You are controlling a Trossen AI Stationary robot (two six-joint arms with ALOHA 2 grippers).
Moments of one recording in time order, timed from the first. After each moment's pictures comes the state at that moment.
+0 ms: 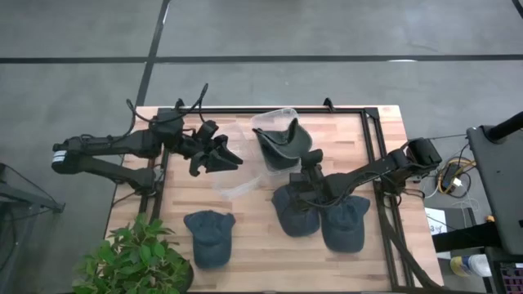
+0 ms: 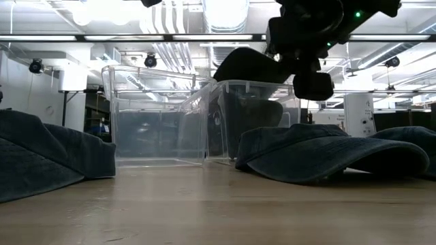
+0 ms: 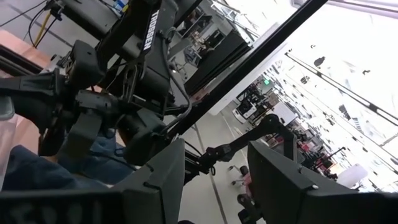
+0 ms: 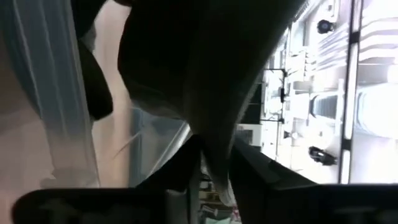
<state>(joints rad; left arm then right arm) 0.11 1.02 0.99 0.07 0.46 -0.77 0.27 1.67 1.05 -0.65 1.37 -0.26</state>
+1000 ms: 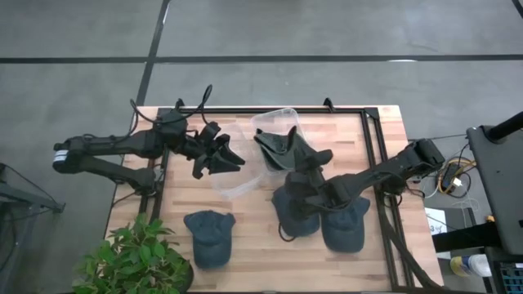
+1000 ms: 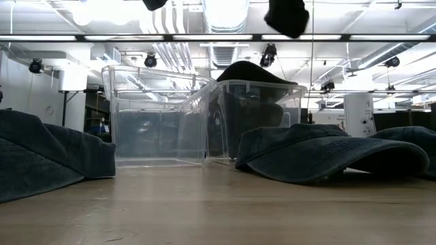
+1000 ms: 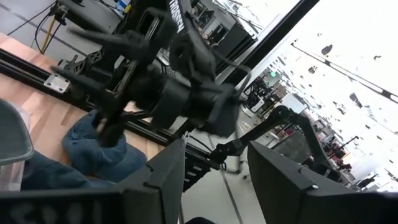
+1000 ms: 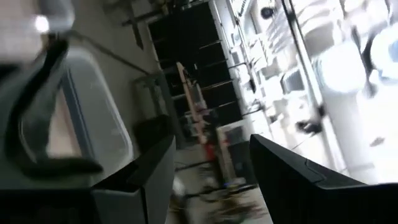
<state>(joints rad) 0.11 1.04 0.99 0.07 0.46 -0.70 0.37 1.65 1.33 -0.68 1.57 -0.19</state>
